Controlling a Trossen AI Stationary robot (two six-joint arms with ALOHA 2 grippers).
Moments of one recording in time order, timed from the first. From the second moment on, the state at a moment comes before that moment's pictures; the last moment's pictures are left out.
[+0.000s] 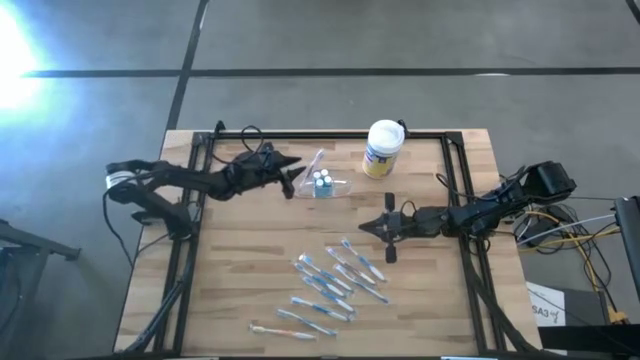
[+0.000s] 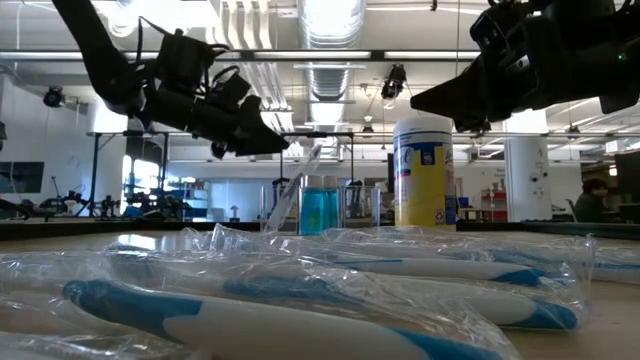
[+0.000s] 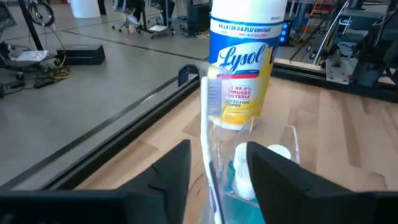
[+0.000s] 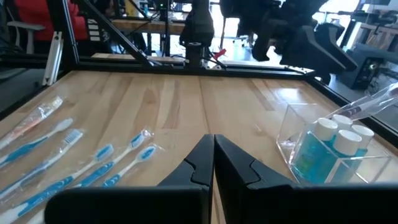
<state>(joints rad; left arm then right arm) 0.42 1.44 0.48 0.81 -0.06 -0.05 0.20 1.34 0.28 0.91 0.25 0.01</state>
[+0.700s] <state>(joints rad) 0.35 0.59 0.50 0.09 0.08 -0.03 0.20 1.34 0.28 0.92 0.25 0.02</state>
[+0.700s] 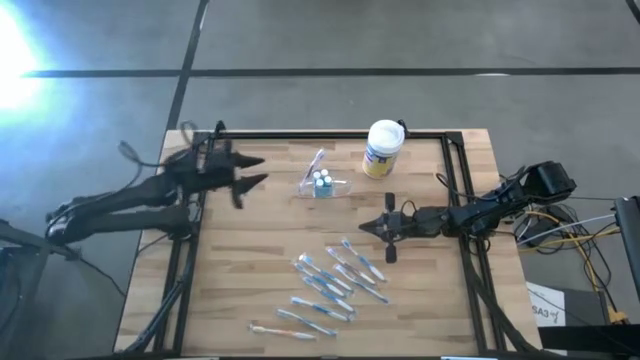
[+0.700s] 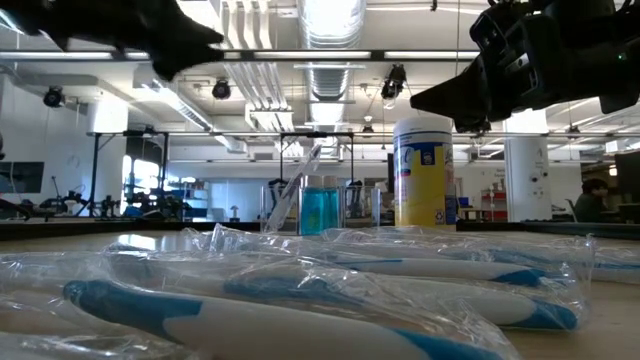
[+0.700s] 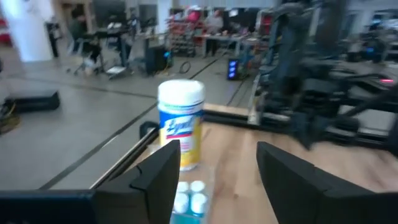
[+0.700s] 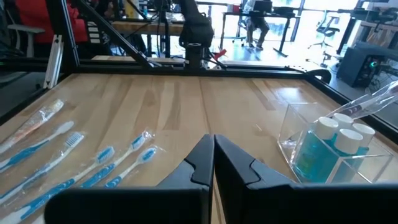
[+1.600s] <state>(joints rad) 0.31 0.04 0.01 0.04 0.17 -0.03 0.20 1.30 0.30 0.92 0.25 0.00</state>
